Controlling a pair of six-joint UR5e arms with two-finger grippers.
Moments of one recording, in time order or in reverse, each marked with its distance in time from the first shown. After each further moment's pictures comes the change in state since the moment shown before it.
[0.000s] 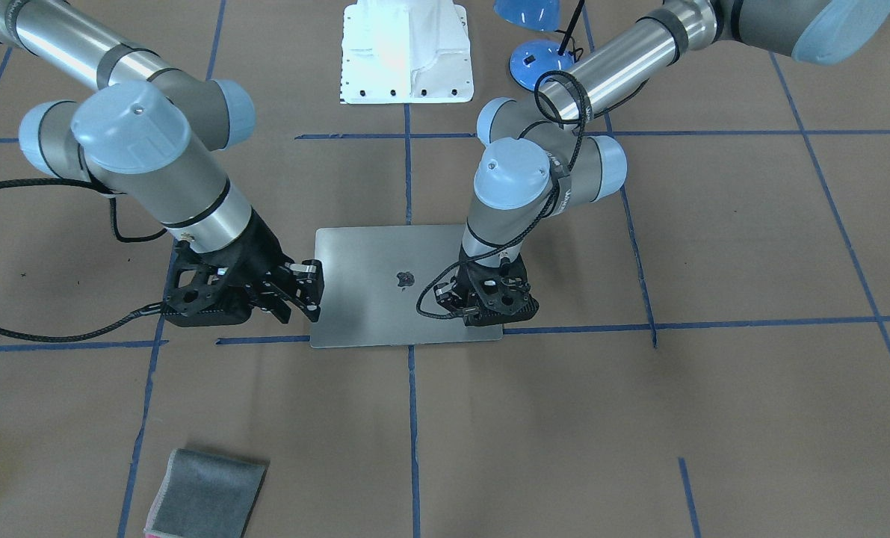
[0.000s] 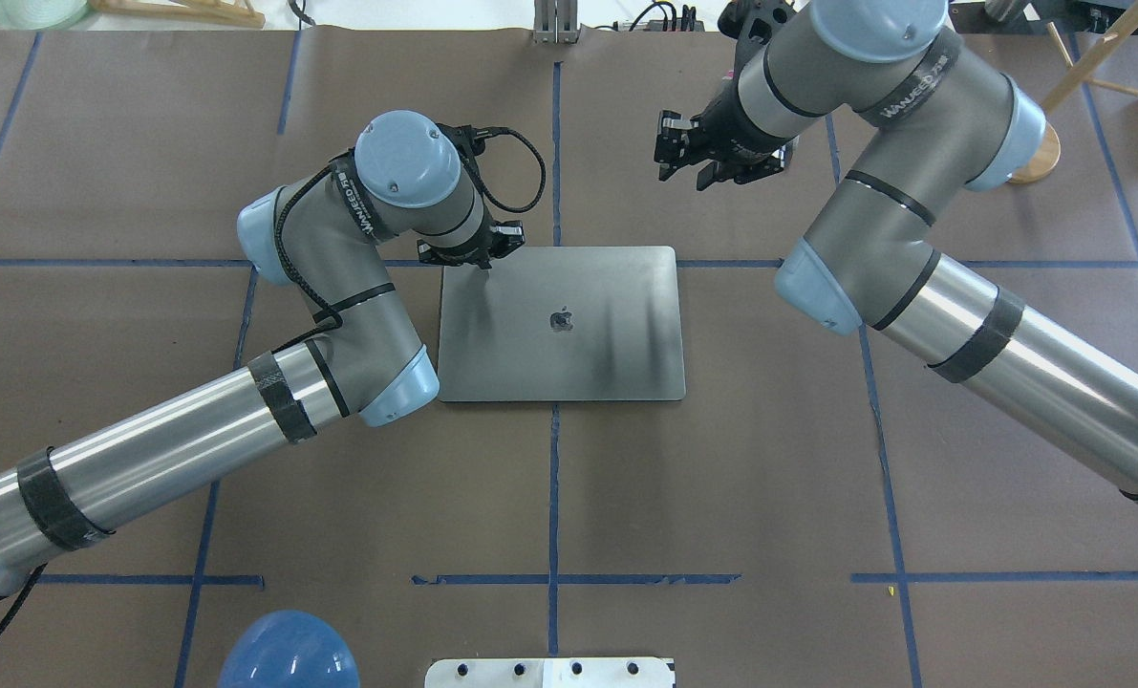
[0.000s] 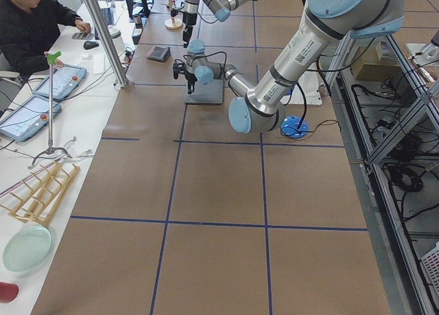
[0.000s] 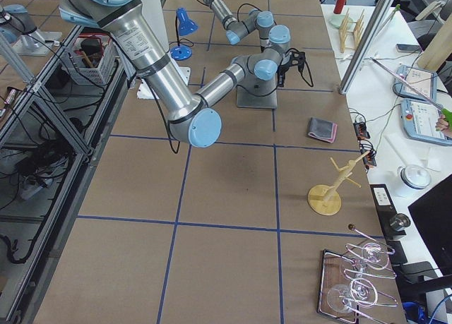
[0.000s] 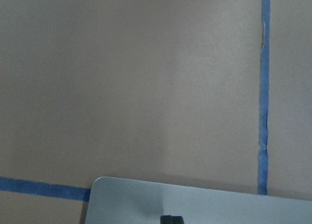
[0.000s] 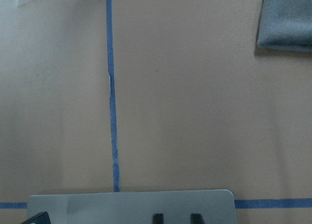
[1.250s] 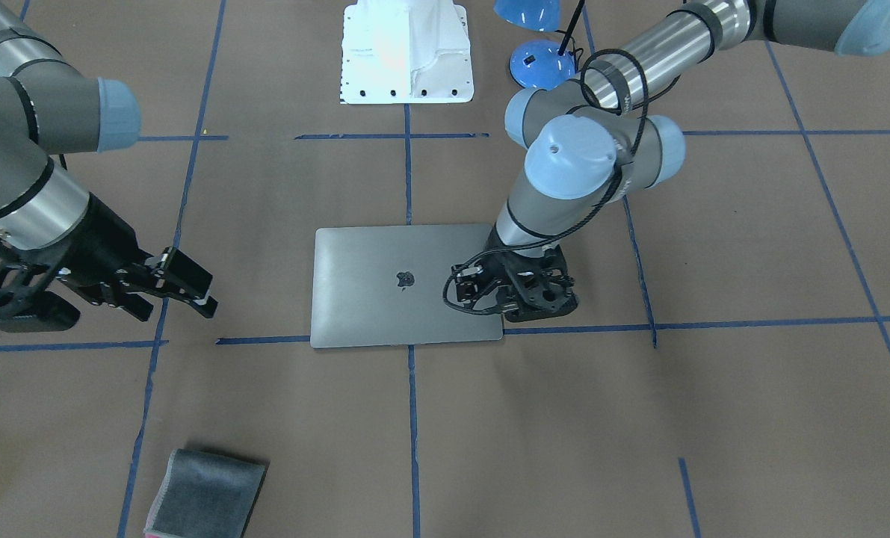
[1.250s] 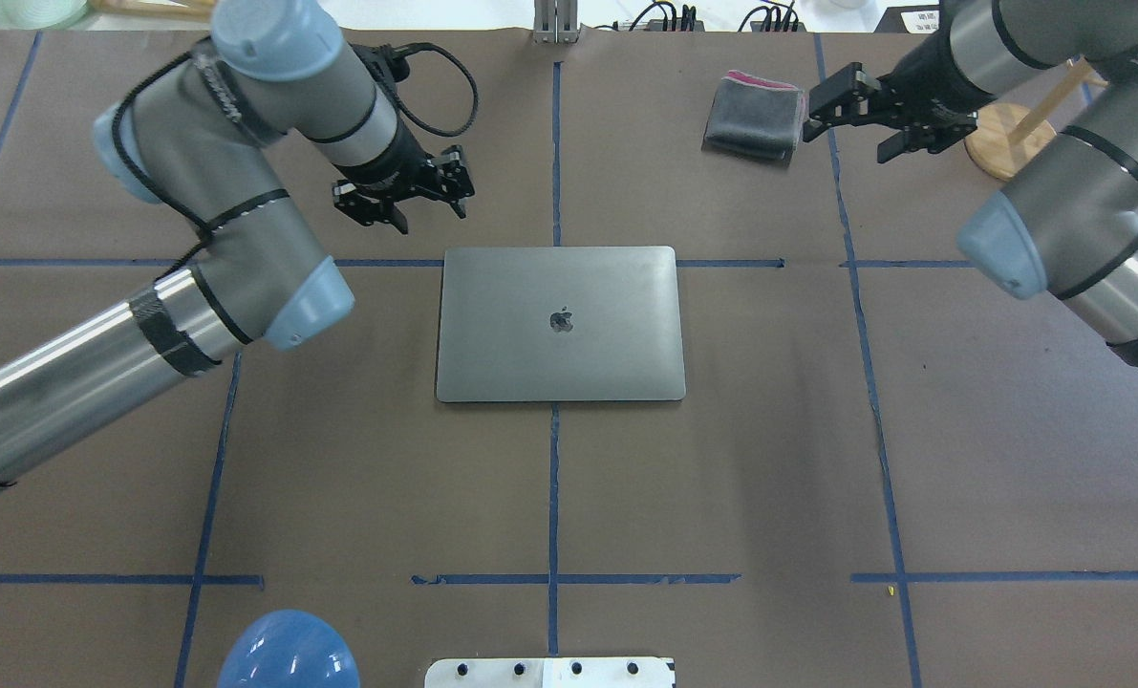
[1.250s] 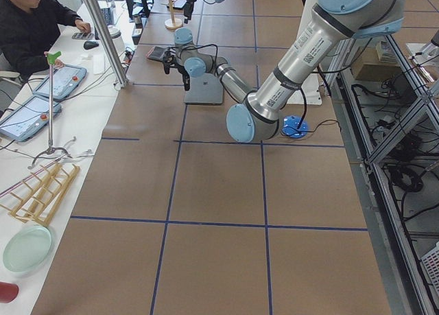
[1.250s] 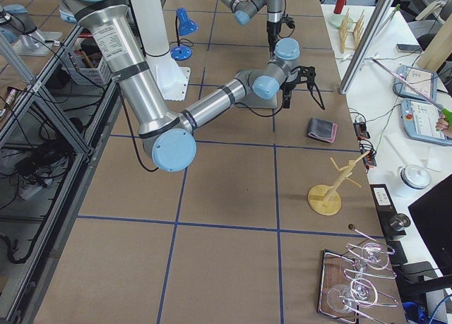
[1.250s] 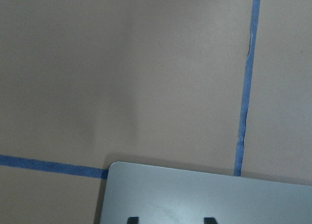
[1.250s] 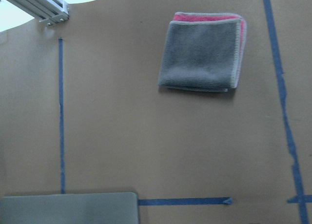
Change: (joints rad) left arm -0.195 0.124 -0.260 0.150 -0.311 0.055; right arm 0.194 -0.256 0.161 -0.022 0.146 -0.221
